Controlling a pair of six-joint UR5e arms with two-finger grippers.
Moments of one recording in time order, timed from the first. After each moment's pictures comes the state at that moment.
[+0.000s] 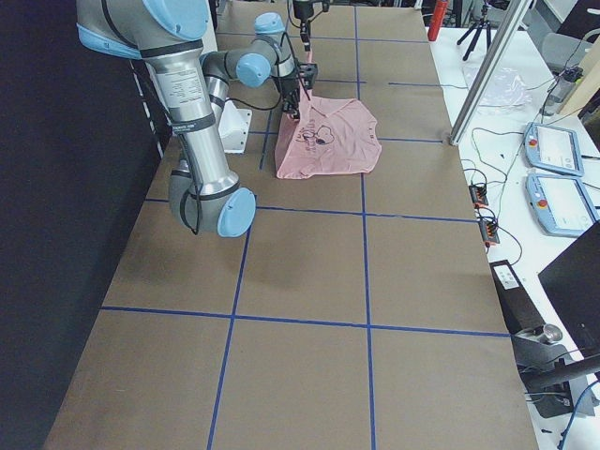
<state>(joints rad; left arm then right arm) -0.64 -2.04 -2.25 -1.28 -1.90 -1.09 0.52 -1.13 2.31 -1.93 1.70 1.43</state>
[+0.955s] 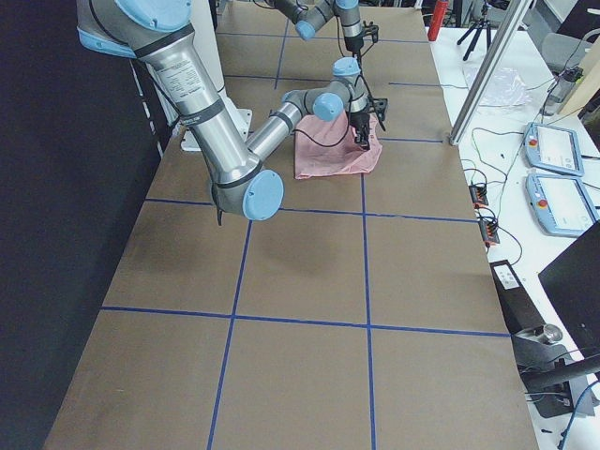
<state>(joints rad) -0.79 -2.16 -1.51 -1.89 -1.83 -0.98 0.74 -0.90 1.48 -1.39 1.71 1.28</state>
